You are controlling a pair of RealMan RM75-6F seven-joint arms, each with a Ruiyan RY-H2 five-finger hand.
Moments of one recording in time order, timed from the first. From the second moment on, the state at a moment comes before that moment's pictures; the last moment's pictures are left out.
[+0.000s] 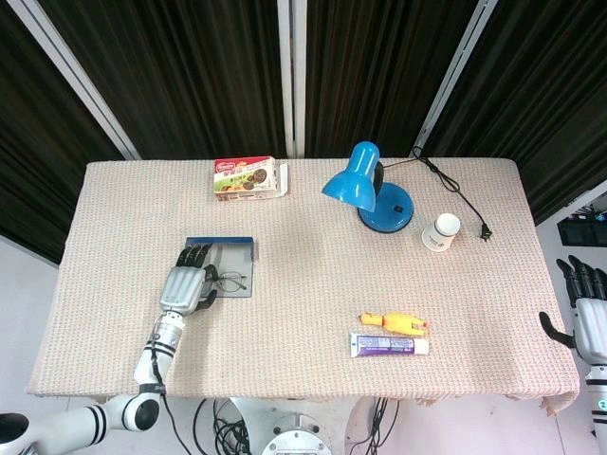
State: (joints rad) left arm -0.55 -1.73 -0.16 -1.32 1.12 1.12 0.37; right arm 0.08 -1.13 0.11 -1.48 -1.37 1.40 0.09
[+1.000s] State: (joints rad) left arm -0.48 -1.67 -0.10 -1.42 1.29 1.26 0.32; right arm 0.08 -1.13 0.12 -1.50 -1.37 1.41 0.07
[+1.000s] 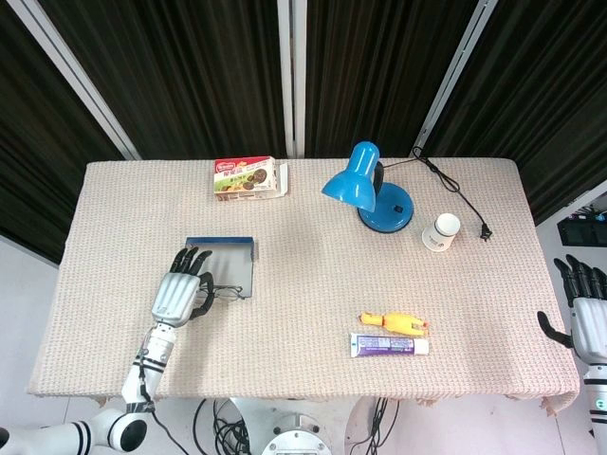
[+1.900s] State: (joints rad) left arm -0.37 -1.43 0.03 -1.75 1.29 1.22 0.40; right arm 0.09 -1.12 0.11 -1.53 -1.38 1.41 0.03
